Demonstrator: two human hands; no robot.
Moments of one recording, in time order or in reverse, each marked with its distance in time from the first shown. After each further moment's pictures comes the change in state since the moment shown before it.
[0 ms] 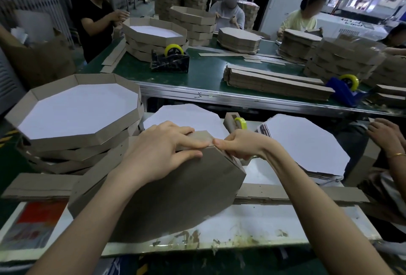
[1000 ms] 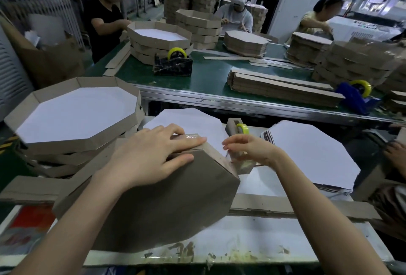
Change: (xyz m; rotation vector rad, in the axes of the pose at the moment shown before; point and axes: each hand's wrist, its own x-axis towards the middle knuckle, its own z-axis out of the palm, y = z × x) left_hand 0.018 -0.004 -0.002 0.269 -0.120 0.042; right_hand 0.060 0.089 -0.006 0.593 0.024 -0.035
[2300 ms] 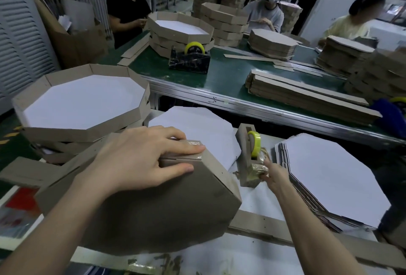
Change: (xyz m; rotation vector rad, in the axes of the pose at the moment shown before) left_hand 0.018 -0.001 0.012 -0.038 0.101 -0.072; right_hand 0.075 0.115 -0.040 0.721 0.705 0.316
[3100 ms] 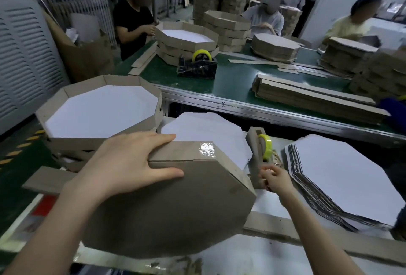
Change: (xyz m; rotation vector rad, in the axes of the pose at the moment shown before) left_hand -0.032 -0.044 -0.015 0.018 -0.048 -0.268; right_hand -0.063 0.018 0.012 -0.462 -0.151 -0.304
